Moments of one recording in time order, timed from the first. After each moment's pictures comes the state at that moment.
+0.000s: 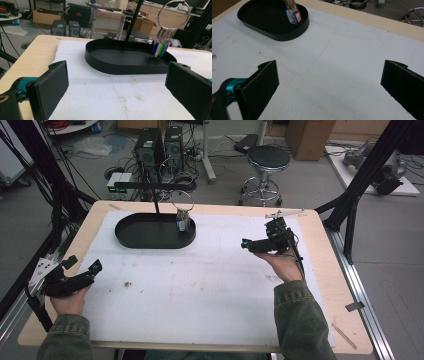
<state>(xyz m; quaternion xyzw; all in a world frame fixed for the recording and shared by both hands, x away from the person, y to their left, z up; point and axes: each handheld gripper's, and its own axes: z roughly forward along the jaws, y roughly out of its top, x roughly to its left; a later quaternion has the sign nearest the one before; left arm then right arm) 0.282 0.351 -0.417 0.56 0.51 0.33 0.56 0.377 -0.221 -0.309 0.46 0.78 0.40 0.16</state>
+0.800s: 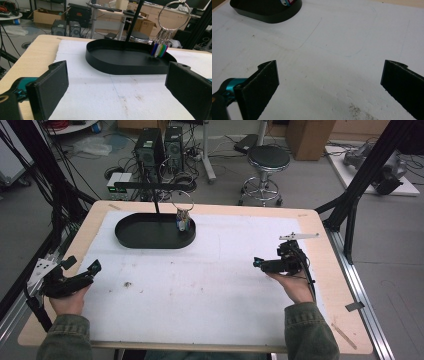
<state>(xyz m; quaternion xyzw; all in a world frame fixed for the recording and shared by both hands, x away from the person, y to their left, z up) 0.281 0.353 -0.417 0.56 0.51 0.33 0.56 0.342 -0.257 -0.350 0.49 0.76 0.40 0.14</state>
